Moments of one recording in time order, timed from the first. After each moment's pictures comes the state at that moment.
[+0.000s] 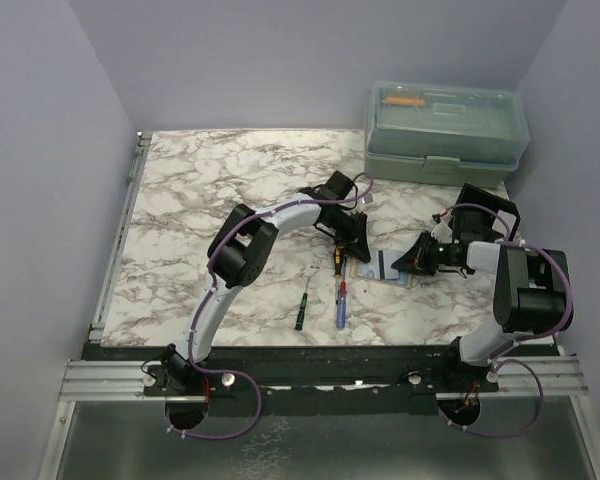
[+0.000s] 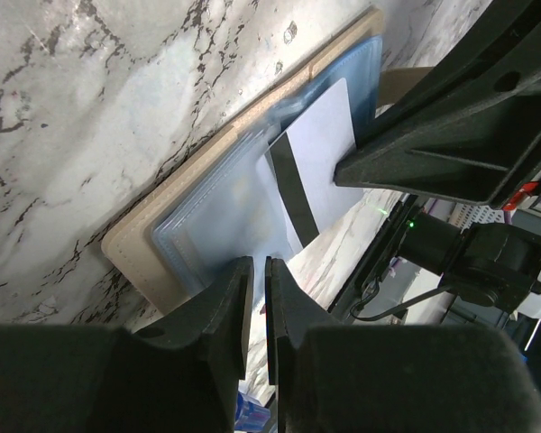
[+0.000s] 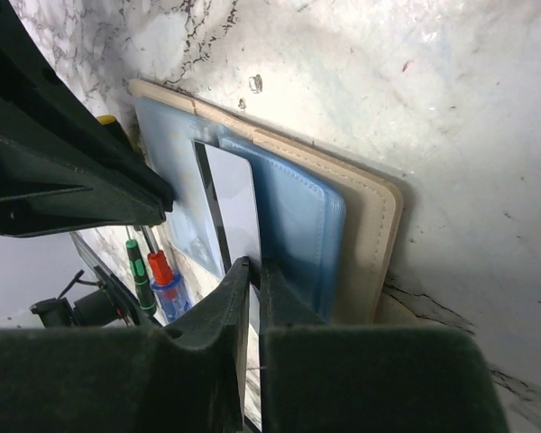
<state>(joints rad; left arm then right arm) -0.69 2.39 1.84 -0.50 0.79 -0.53 -0.12 1.61 0.65 -0.15 -0.77 0.37</state>
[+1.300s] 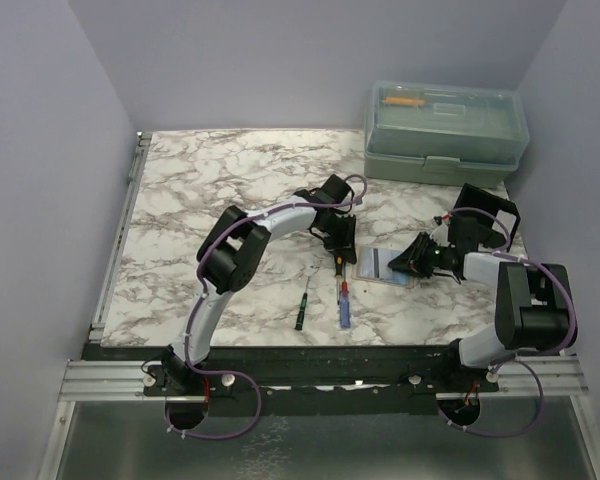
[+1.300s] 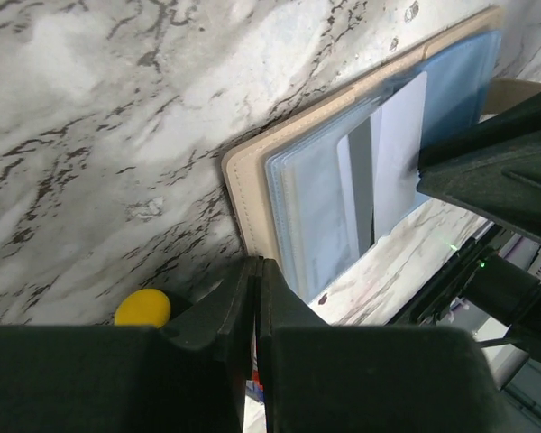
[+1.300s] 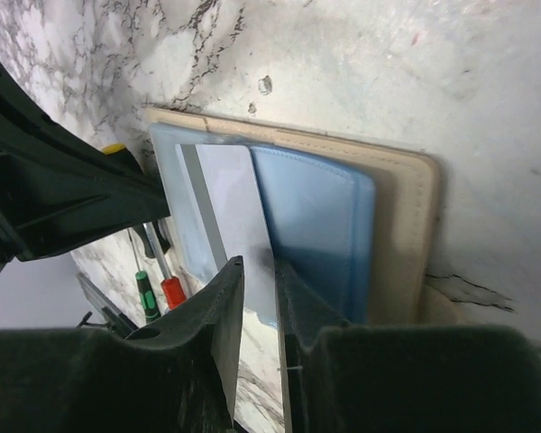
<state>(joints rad) -0.71 2.27 1.70 -0.53 0.55 -0.52 -0.06 1.50 0.55 -0.01 -0.65 0.55</state>
